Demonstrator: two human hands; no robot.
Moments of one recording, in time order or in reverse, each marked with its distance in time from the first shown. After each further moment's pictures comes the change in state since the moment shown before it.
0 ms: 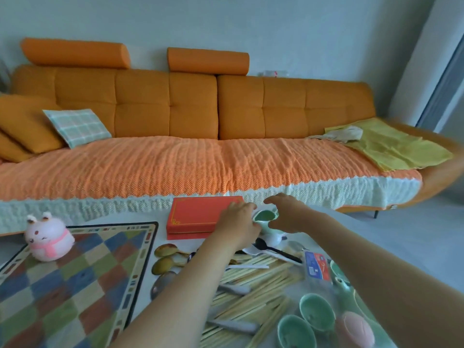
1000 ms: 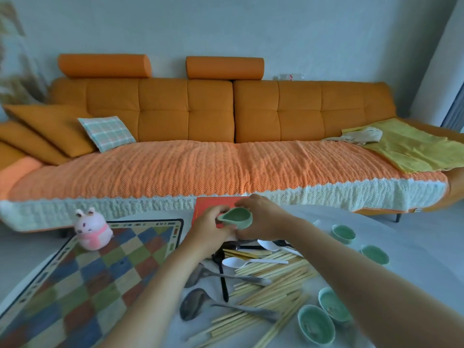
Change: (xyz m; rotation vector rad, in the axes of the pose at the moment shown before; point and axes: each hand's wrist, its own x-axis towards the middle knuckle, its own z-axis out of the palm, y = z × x) left_hand -0.075 -0.075 -0.038 -0.564 0.182 -0.177; right_hand -0.014 -0.101 0.013 0.152 0.092 -0.333
